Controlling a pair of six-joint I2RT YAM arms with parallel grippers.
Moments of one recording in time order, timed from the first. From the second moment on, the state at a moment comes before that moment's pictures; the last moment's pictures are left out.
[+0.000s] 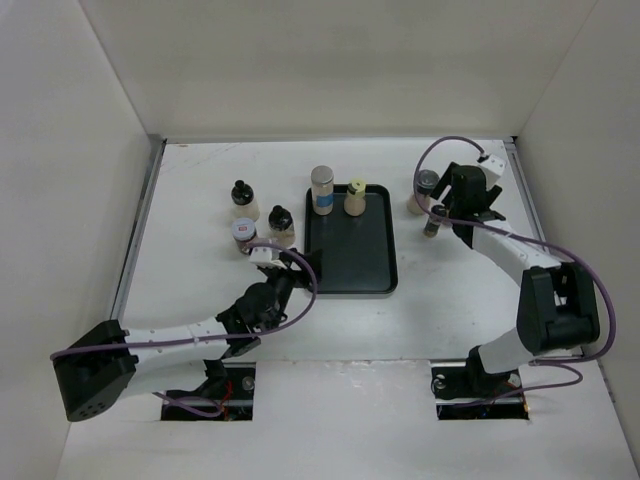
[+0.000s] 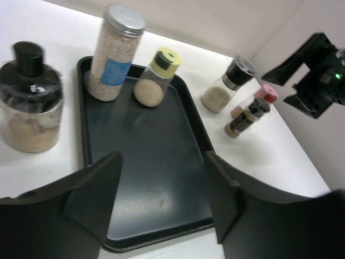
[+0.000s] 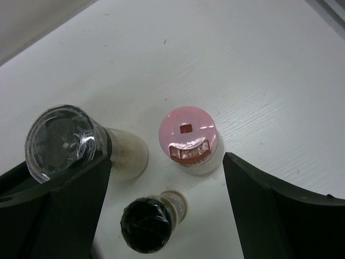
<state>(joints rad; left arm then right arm) -1.06 1.03 0.29 0.78 -0.73 -0.48 0.15 1.50 0.93 0.07 0.50 0.49</state>
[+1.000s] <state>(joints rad) -0.80 0.95 0.12 0.91 -0.75 -0.54 0.15 1.34 1.02 0.04 0.65 0.37</state>
